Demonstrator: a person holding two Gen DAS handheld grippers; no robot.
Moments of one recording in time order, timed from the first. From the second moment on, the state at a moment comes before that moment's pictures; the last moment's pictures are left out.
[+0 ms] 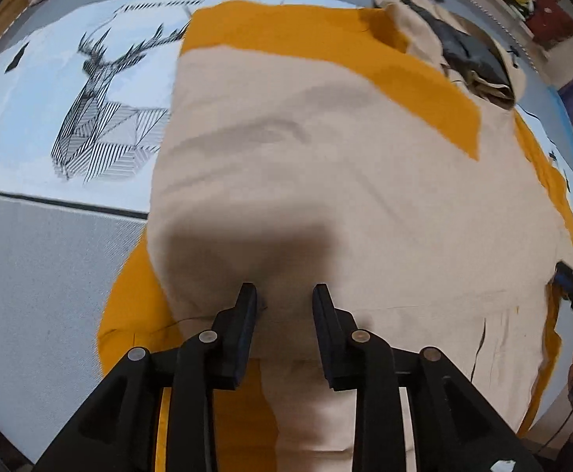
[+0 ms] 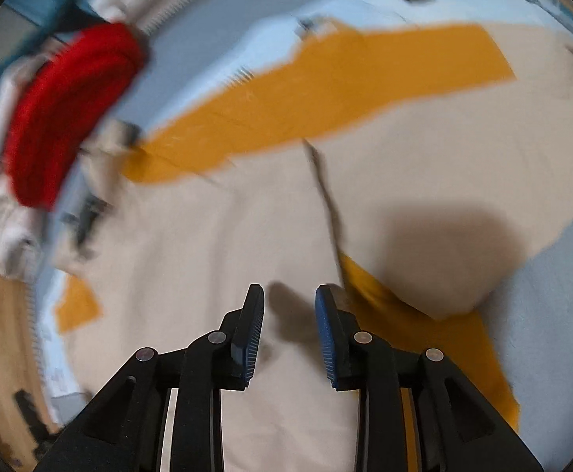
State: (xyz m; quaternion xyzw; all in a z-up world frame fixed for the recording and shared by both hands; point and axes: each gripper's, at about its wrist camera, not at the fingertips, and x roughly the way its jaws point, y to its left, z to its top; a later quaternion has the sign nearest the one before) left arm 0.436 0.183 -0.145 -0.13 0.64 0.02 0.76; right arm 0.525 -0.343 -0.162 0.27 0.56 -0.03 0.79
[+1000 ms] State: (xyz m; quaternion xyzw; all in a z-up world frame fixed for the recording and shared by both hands) left arm 0.422 0.154 -0.097 -0.12 0.58 0.01 0.81; right arm 0.506 -0.355 -0.114 0.20 0.49 -0.08 0.84
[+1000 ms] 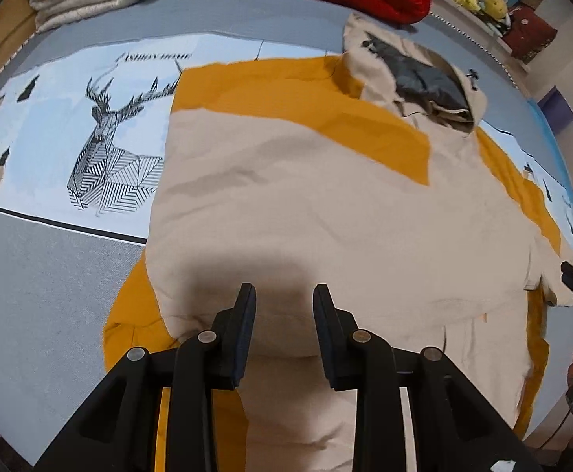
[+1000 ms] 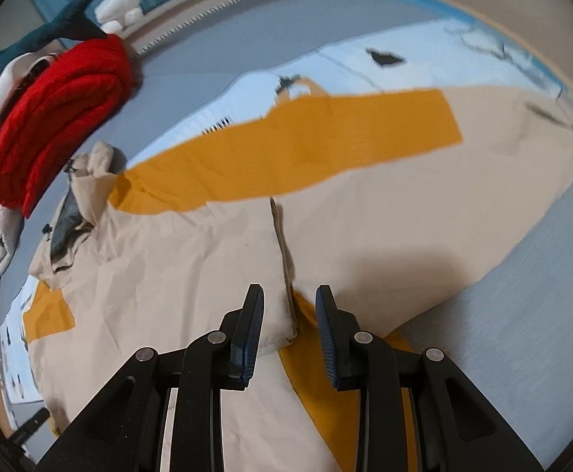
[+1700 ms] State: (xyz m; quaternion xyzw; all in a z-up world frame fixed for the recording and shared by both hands) left arm 0.403 0.108 -0.085 -0.09 0.56 -0.03 0.82; right arm 0.467 -0.488 -0.074 0.21 0.41 -0.11 0.88
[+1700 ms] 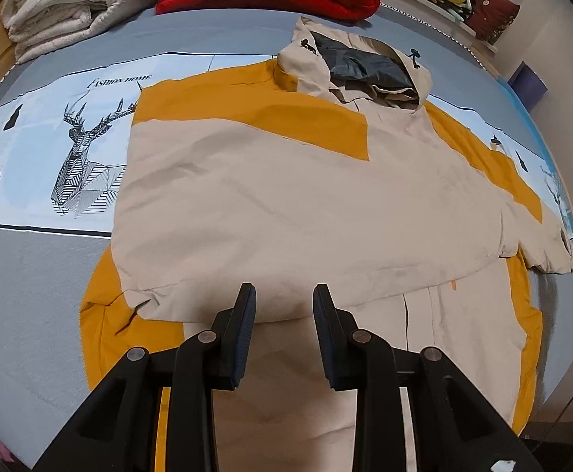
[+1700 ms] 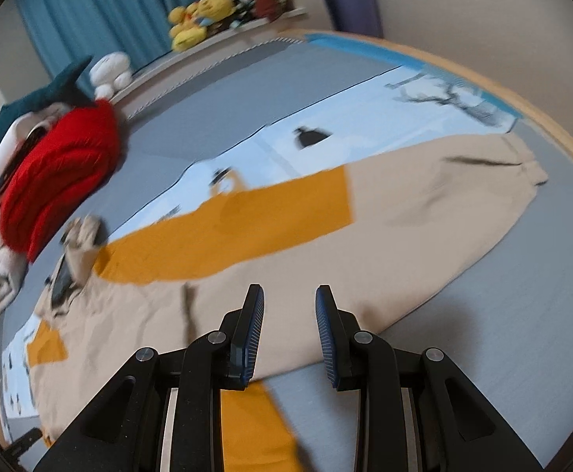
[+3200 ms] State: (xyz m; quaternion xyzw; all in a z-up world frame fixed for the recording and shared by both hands) left arm 0.426 0.096 -0.104 -0.09 0.58 -0.04 0.81; right arm 0.442 -0.716 -0.199 0.49 0.33 -0.26 0.76
